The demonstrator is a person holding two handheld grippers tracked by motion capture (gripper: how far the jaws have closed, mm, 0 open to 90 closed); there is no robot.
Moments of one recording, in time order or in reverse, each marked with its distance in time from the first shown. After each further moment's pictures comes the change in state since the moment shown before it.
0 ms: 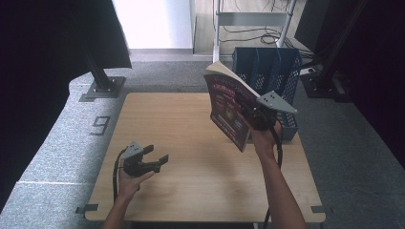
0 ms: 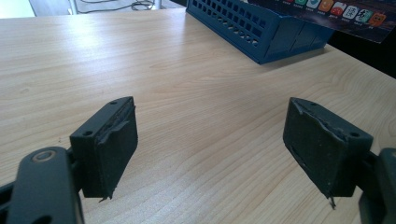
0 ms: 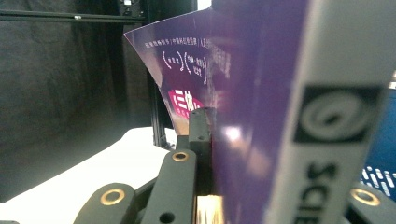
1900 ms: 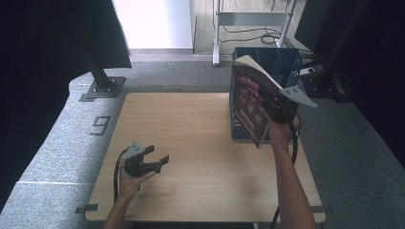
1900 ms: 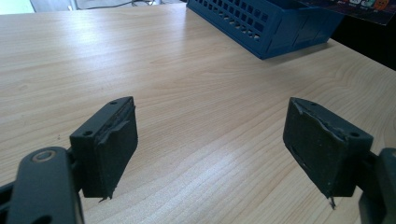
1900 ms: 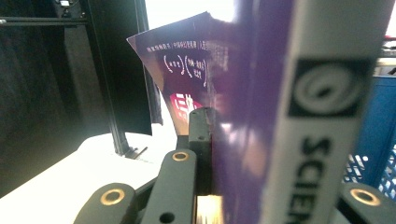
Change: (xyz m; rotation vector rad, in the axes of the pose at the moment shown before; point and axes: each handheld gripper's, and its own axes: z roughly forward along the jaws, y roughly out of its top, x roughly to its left) left arm 0.000 -0.002 0.003 0.017 0.003 0.005; right arm -0.057 -0.001 -0.008 0.007 -0.187 0.052
